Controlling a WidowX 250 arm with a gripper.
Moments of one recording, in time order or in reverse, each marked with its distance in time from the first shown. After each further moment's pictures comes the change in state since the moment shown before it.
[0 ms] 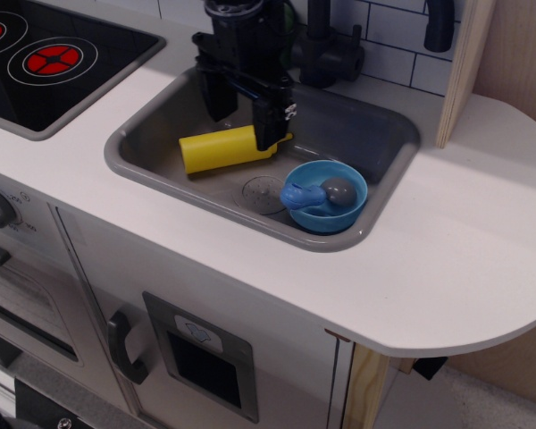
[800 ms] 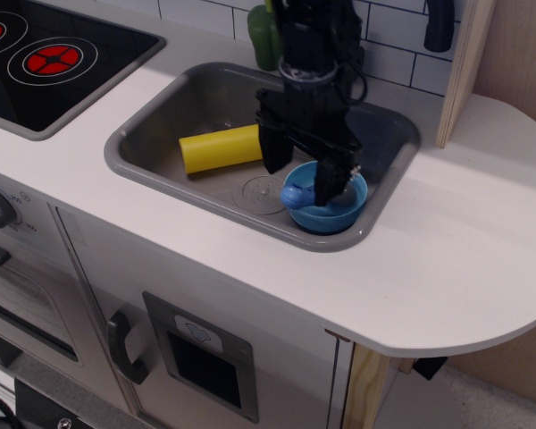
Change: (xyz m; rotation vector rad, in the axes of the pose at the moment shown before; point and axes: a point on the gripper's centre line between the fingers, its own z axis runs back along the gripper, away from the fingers) arm 0.007 -0.042 -0.039 0.015 0.050 0.019
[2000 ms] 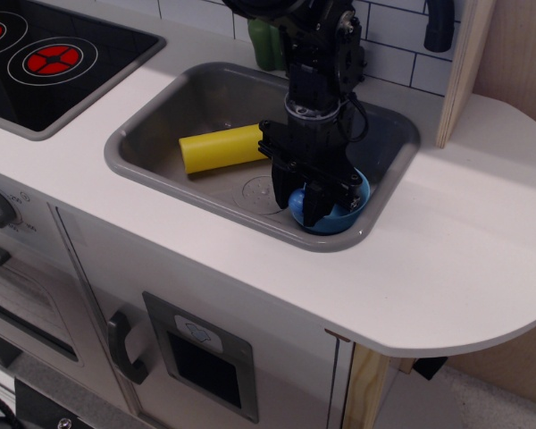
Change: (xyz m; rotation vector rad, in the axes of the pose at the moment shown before) arm -0.006 -0.004 -0.023 0.004 0.022 0.016
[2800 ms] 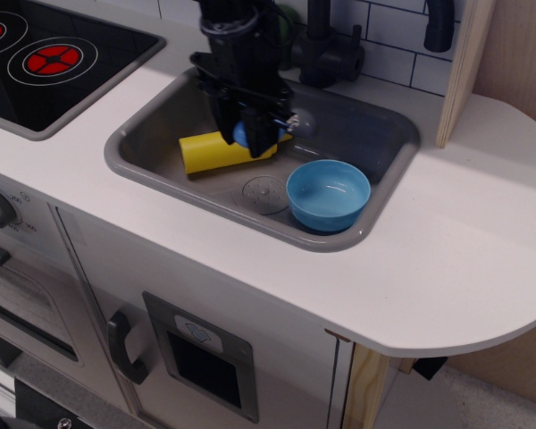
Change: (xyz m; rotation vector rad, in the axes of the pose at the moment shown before) arm -0.014 0.055 0.054 -0.070 -0.096 0.031
